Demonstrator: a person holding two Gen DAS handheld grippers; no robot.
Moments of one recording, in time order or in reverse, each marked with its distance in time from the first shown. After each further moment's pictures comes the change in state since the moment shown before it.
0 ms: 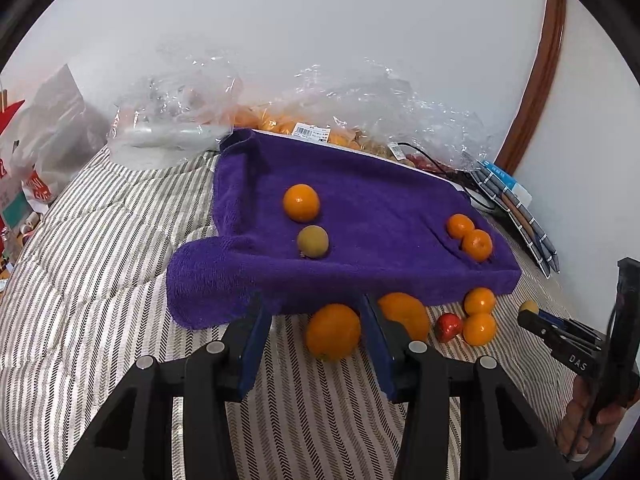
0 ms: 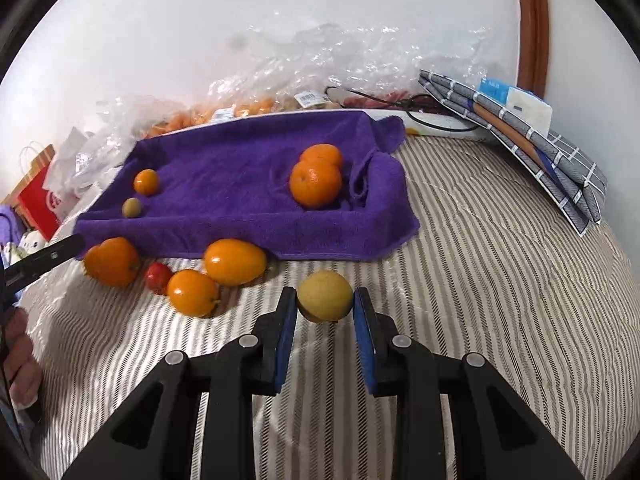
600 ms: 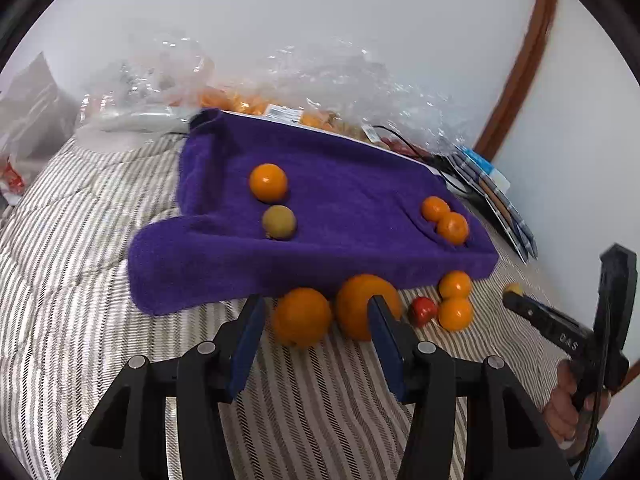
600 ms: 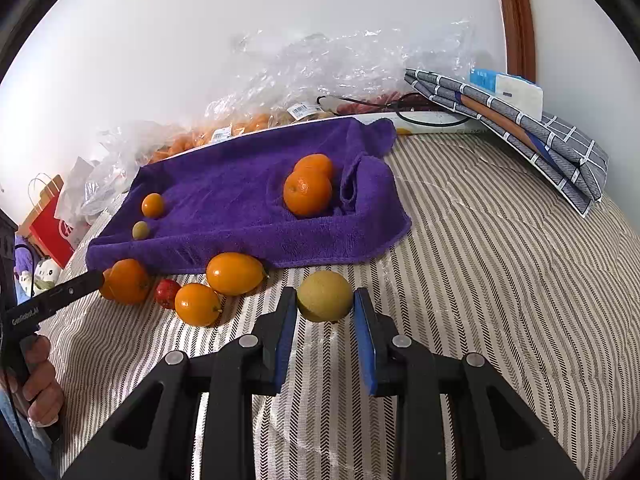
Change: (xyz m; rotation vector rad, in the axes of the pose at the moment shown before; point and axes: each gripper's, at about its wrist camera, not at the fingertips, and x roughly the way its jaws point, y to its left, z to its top) left arm 0.008 -0.005 -0.004 0.000 0.050 -0.074; right arm -0.003 -0.016 -0.002 0.091 -0.026 0.048
